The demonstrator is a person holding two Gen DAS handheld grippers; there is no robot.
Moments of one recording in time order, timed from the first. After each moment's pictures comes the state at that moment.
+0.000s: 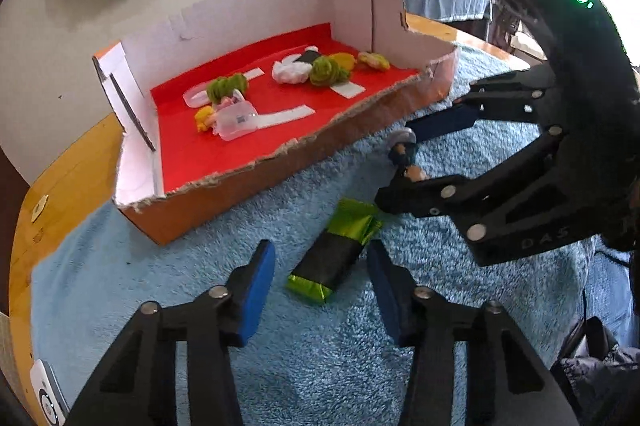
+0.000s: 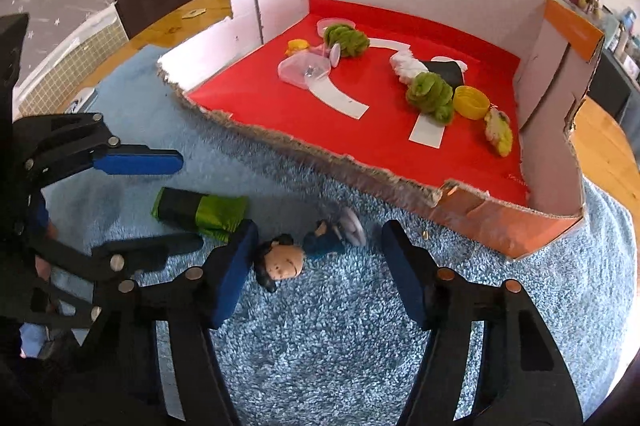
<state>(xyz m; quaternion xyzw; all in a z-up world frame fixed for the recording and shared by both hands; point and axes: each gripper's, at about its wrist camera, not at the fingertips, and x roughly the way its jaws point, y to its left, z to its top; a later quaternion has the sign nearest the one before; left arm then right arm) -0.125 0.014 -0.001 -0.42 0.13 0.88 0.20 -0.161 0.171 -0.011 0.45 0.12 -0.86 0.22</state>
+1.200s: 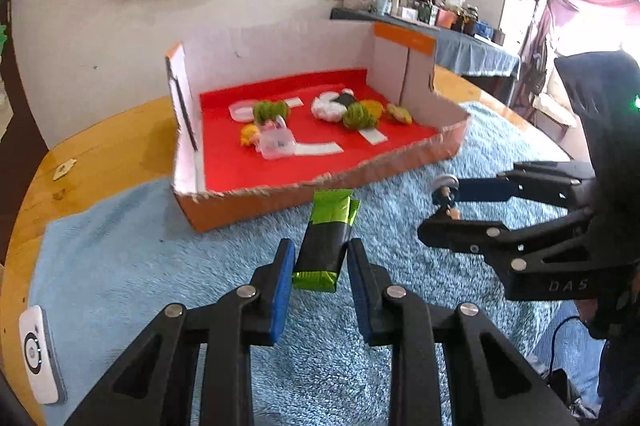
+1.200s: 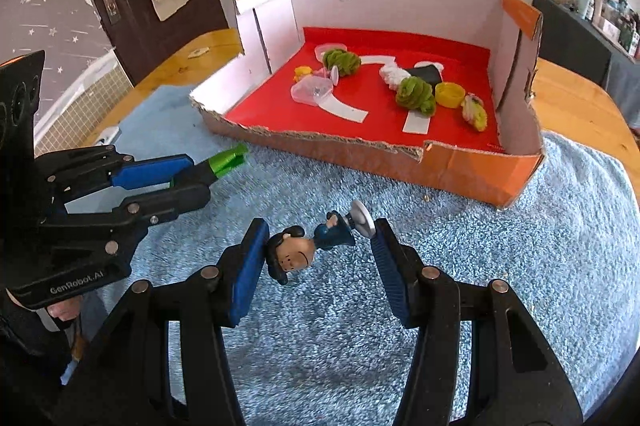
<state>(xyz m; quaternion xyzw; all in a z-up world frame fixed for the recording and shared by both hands) -0.101 -0.007 0.036 -0.38 0.03 0.91 0.14 -0.126 0.183 0.014 0.42 0.03 -0.88 0.21</state>
